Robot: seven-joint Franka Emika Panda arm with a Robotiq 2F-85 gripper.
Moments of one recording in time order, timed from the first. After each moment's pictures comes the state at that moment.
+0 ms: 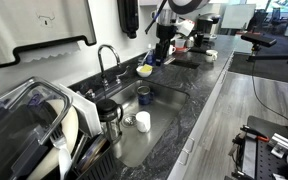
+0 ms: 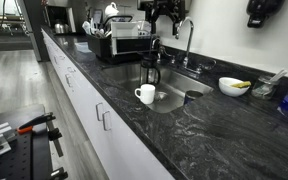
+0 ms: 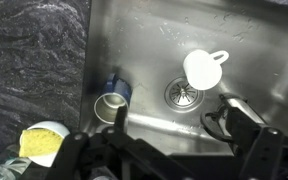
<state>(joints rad) 0.05 0.12 -0.03 -1.95 -0.05 2.19 -0.22</state>
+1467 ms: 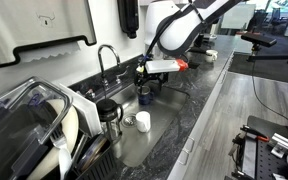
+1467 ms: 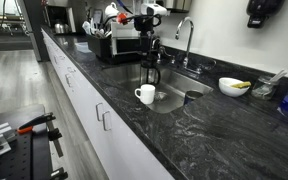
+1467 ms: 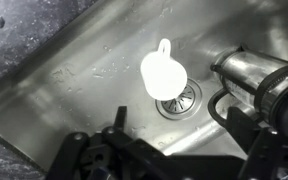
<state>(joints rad) 0.13 0.26 0.04 -2.05 0.01 2.43 0.75</state>
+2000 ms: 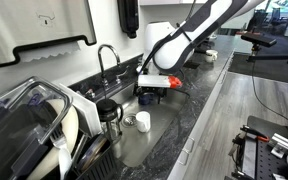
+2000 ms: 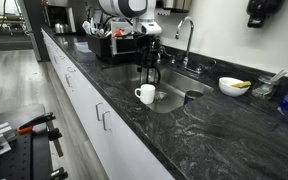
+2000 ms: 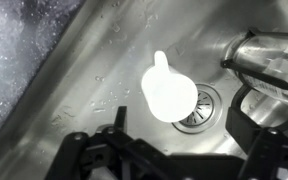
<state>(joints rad) 0.15 0.37 0.03 -2.05 0.07 2.52 0.99</state>
